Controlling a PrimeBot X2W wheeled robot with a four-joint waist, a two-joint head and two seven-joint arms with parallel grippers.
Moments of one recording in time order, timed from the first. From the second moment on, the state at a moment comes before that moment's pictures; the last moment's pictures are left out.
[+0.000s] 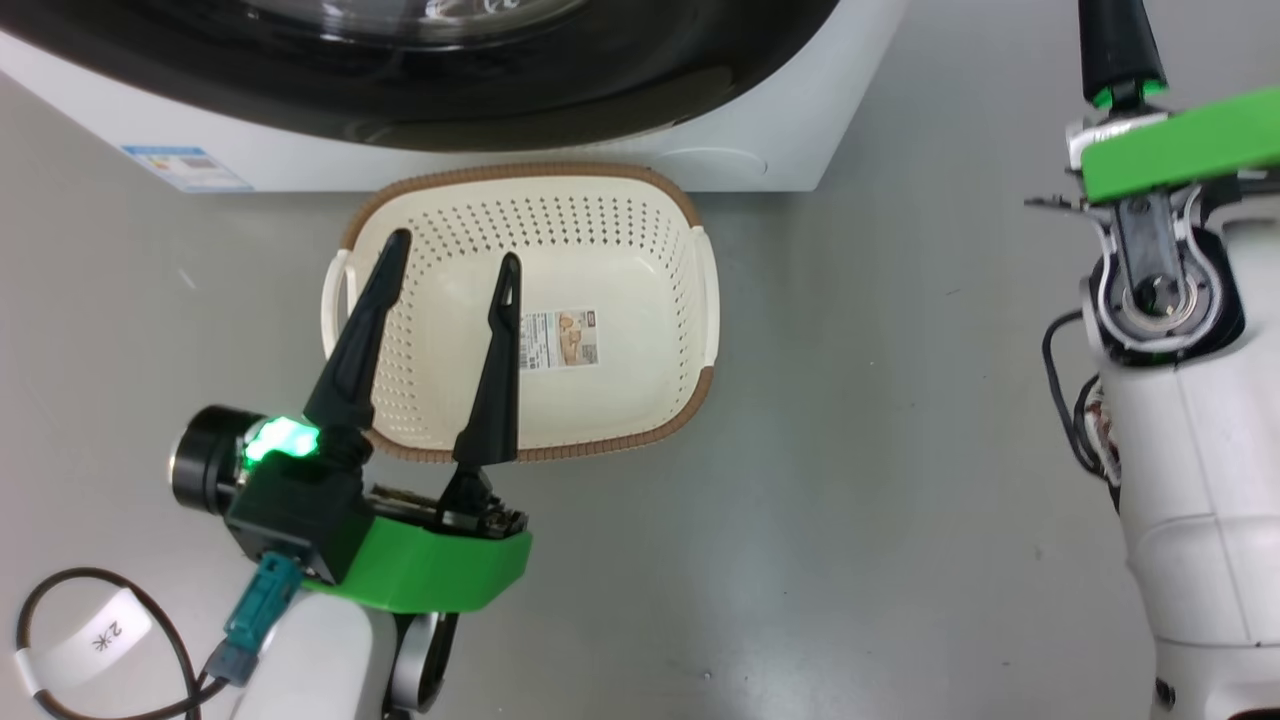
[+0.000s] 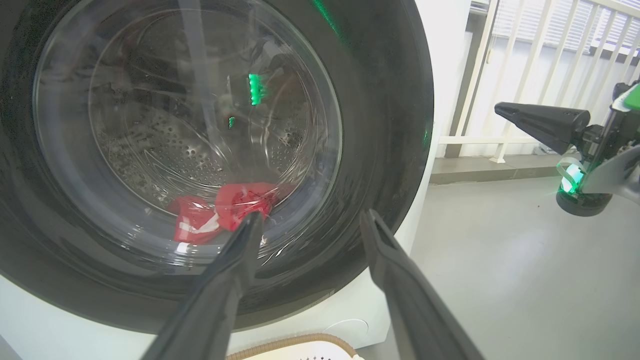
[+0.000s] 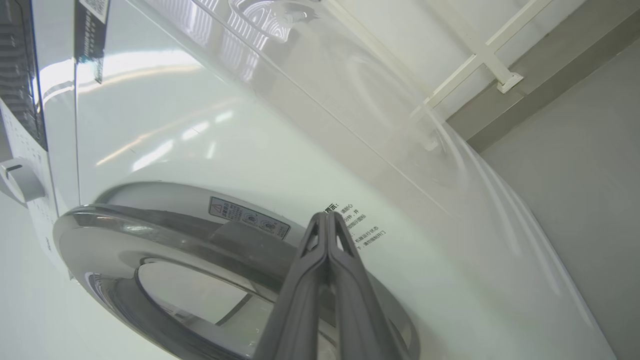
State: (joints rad) left arm -0.40 0.04 -0.24 0.00 -0.14 0.04 -0.26; right arm -0.79 -0.06 0.01 0.34 1.07 0.13 -0.07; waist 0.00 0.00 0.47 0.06
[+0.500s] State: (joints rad) left arm -0.42 0.04 -0.25 0.00 -0.14 0.03 -0.26; right arm -0.92 -0.06 0.02 0.35 1.26 0.13 0.15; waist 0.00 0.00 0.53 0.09
